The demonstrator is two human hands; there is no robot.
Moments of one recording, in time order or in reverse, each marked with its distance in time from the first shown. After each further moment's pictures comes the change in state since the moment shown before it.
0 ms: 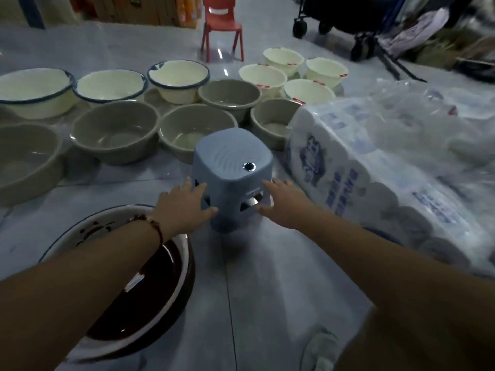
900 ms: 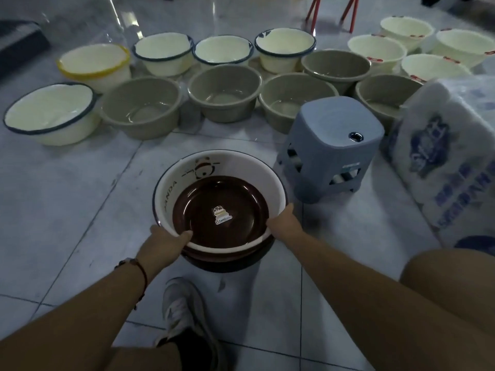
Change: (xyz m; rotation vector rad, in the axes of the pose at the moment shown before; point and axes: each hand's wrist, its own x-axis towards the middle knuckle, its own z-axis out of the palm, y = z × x) left_hand -0.239 -0.163 0.108 -0.828 -0.007 -0.928; right_hand -0.030 -0.199 0.178 0.859 -0.263 0.305
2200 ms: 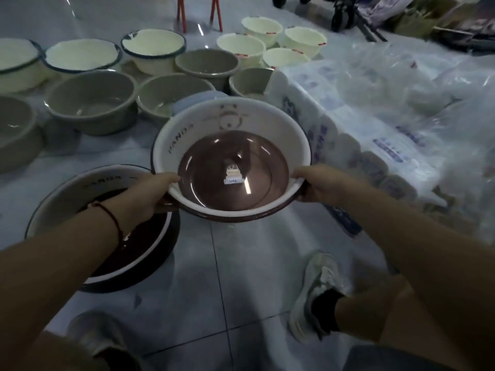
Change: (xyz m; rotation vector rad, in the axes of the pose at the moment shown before) left_hand -0.098 0.210 0.107 -0.456 -0.426 0.221; right_hand -0.118 0.086 -0.307 0.542 0.184 0.138
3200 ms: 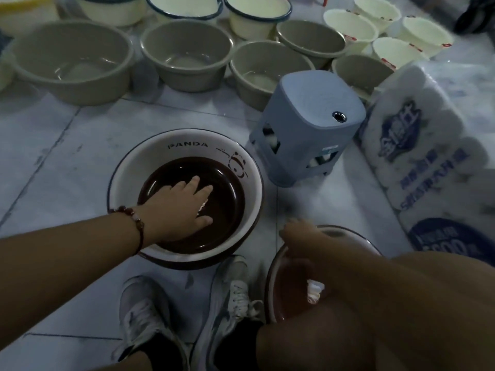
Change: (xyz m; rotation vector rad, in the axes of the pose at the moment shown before) left_hand 0.072 -0.108 -0.170 1.588 -0.109 0.373; right_hand 0.120 0.116 0.252 -2.183 -0.456 -0.655
